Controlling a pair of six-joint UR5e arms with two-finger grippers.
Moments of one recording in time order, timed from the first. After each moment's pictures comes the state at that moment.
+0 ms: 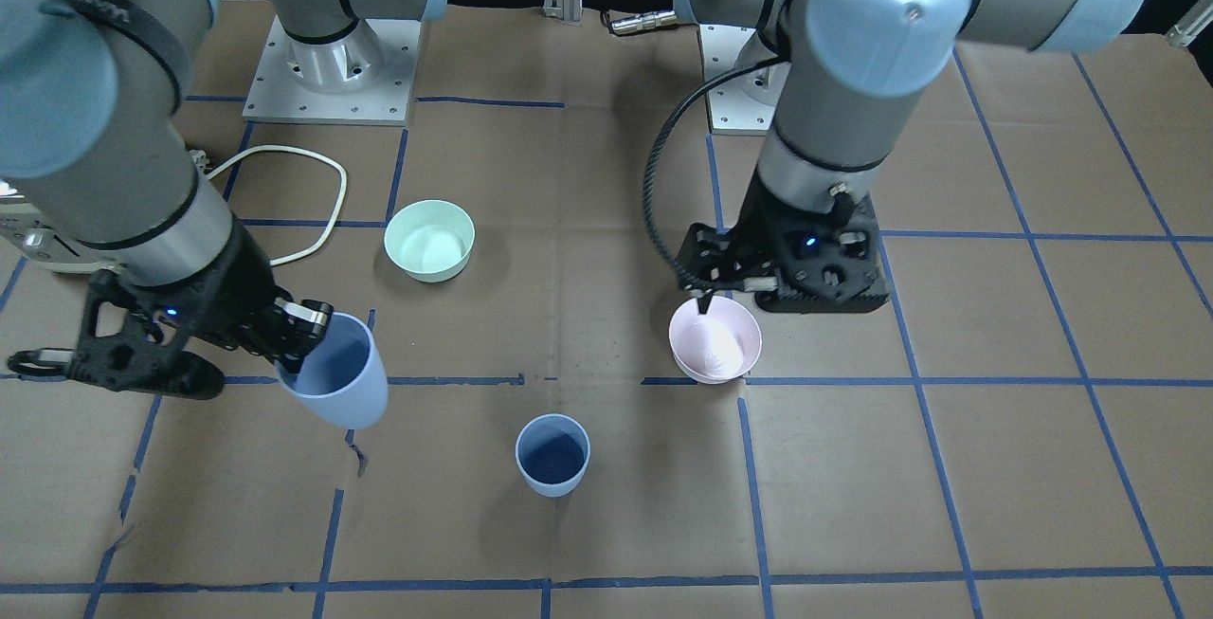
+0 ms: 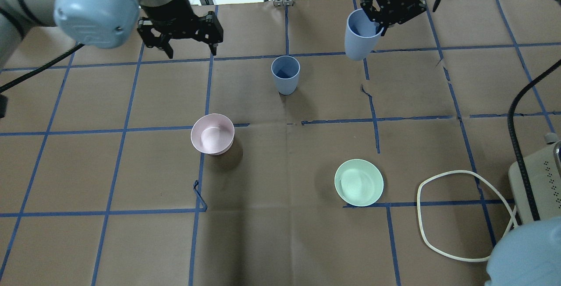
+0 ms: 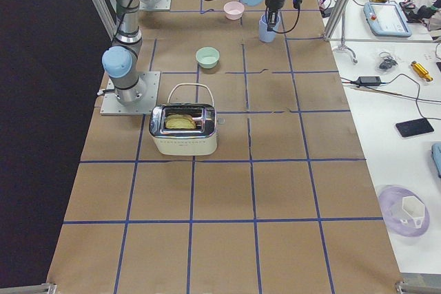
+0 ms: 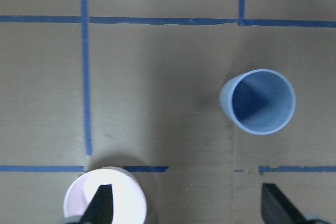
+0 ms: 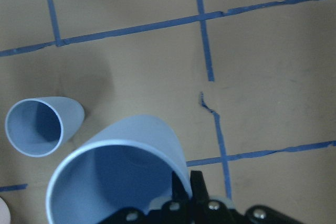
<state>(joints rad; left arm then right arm) -1.61 -1.73 -1.49 -1.44 1.57 -0.08 1.64 -1.21 1.28 -1.70 -1.52 0.24</state>
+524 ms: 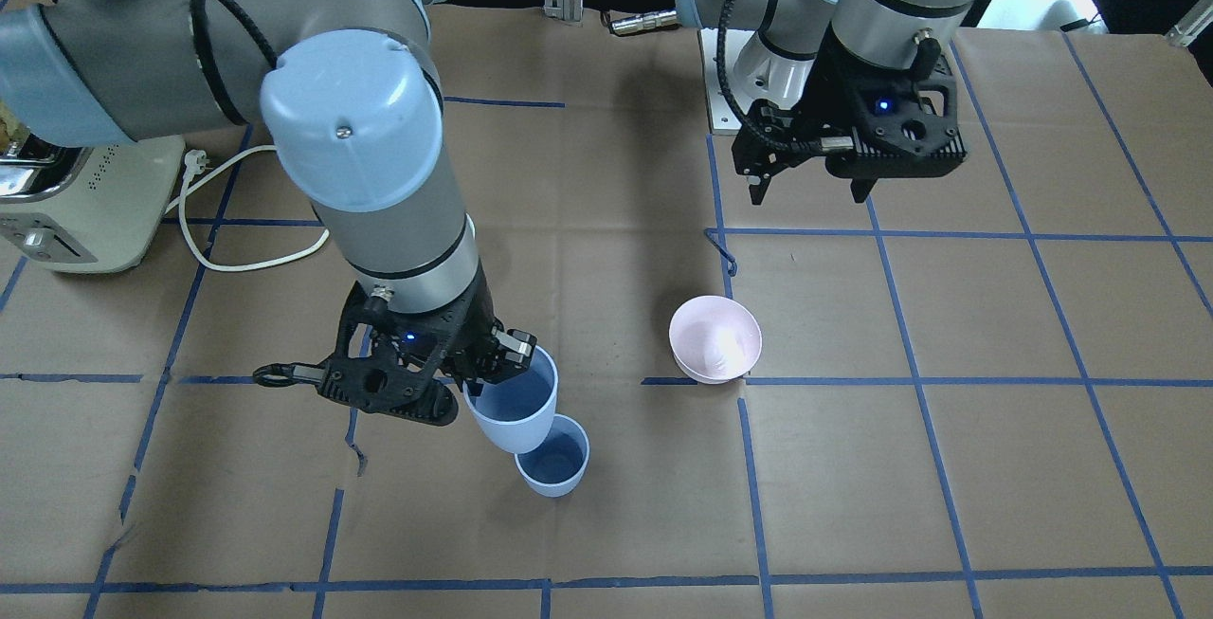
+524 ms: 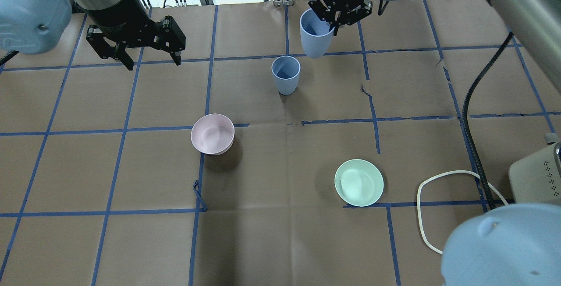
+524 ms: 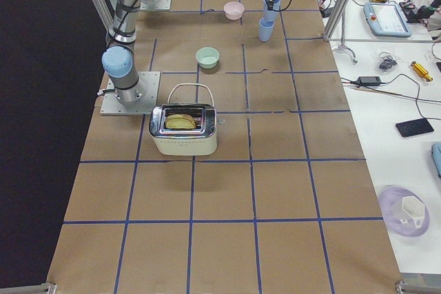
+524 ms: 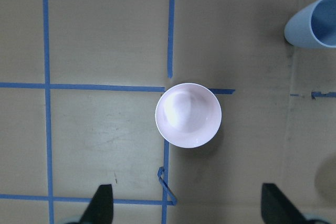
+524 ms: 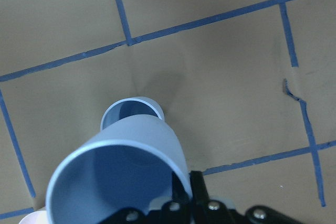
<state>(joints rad) -1.63 -1.62 -1.48 -1.61 1.59 -0.09 1.82 -1.09 1.15 -1.72 -1.52 0.50</state>
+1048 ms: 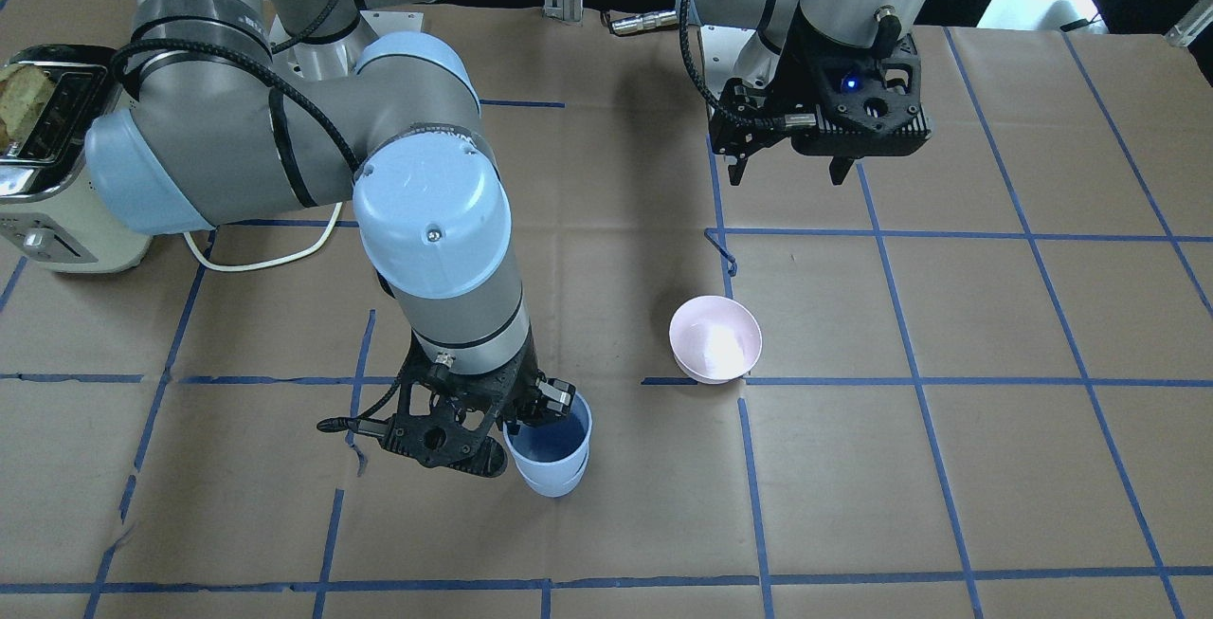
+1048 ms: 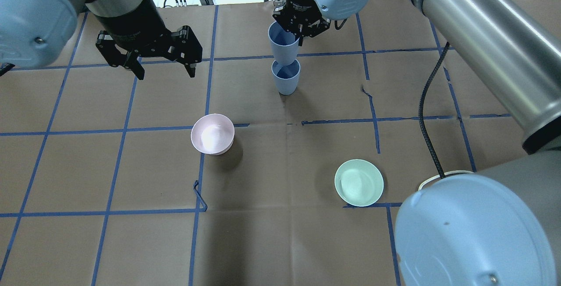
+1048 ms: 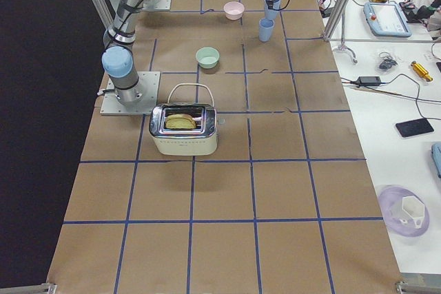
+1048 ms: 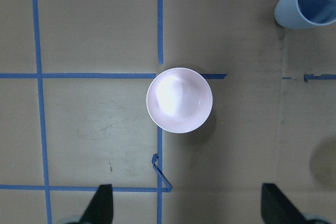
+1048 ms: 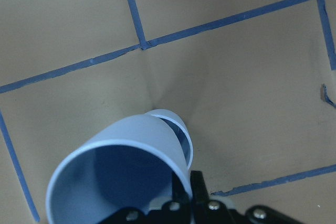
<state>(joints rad) -1.66 -1.60 -1.50 -1.60 1.59 -0.10 1.84 -1.00 1.14 -1.79 -1.52 0.54</state>
